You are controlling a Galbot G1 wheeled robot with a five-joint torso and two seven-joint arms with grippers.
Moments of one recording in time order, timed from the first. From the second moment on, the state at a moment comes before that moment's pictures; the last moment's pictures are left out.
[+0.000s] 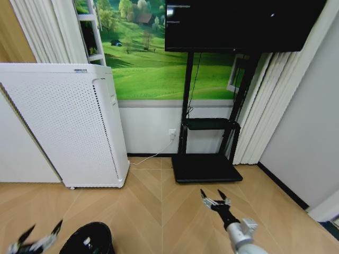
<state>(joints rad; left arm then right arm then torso) 1.96 -1.31 -1.27 -2.29 -0.65 0.13 0.23 -1.73 1.28 0.72 2.19 0.49 -0.08 0.05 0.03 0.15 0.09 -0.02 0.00</state>
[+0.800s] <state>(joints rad) 1.96 -1.29 -1.15 -2.51 -0.61 0.19 0.08 -1.84 1.36 0.92 2.34 0.49 -0.08 0.04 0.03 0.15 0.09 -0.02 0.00</state>
